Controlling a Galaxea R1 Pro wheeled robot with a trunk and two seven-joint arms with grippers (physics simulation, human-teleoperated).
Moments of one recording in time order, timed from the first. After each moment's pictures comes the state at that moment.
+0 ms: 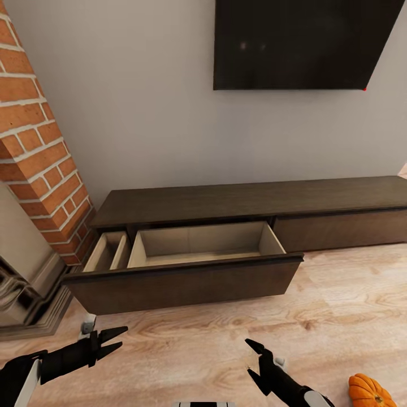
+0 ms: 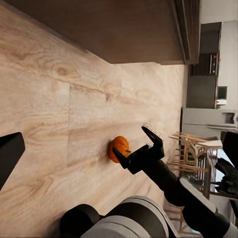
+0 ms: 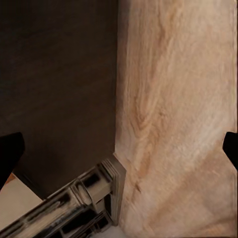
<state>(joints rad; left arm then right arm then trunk) -0.30 0.23 0.40 -0.95 0.18 0.98 -1.23 -0.30 -0.07 0.04 -0.57 -1.36 0.55 0.37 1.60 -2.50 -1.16</state>
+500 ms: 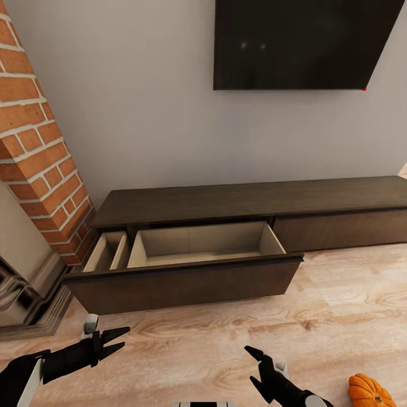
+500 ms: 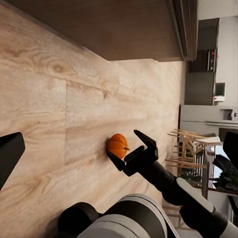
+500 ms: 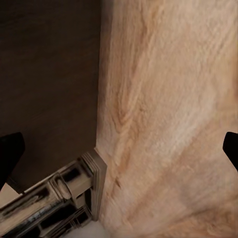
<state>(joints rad) -0.30 0.23 0.38 -0.95 0.18 0.98 -1.23 -0.29 -0.07 0.03 -0.57 -1.26 0.55 0.37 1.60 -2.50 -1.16</state>
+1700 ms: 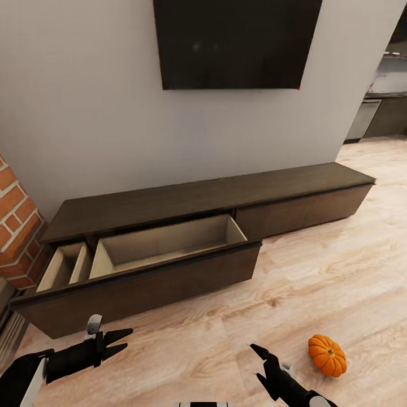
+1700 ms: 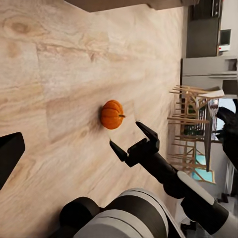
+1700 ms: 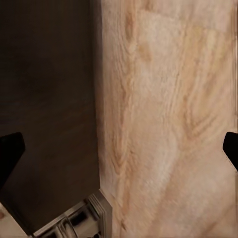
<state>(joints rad) -0.30 0.23 0.35 -0.95 0.18 0.97 -1.24 -0.29 -0.09 0.03 -0.57 -1.25 0.48 0.40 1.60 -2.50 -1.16</state>
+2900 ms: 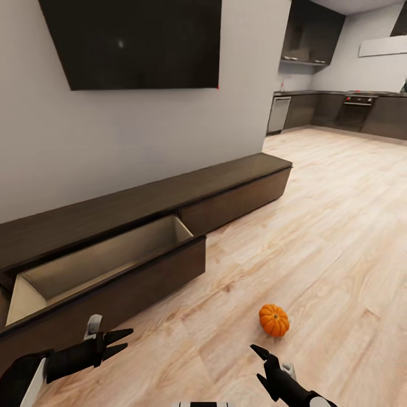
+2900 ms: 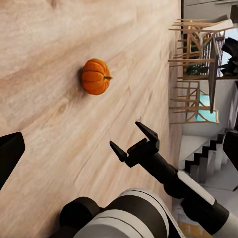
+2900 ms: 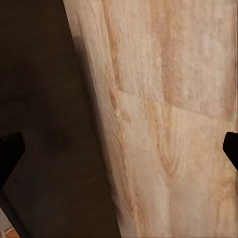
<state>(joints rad) -0.30 0.23 0.35 -0.95 0.18 0.97 -1.24 -0.29 -0.09 0.03 -0.56 -1.25 0.48 0.40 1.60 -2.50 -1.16</state>
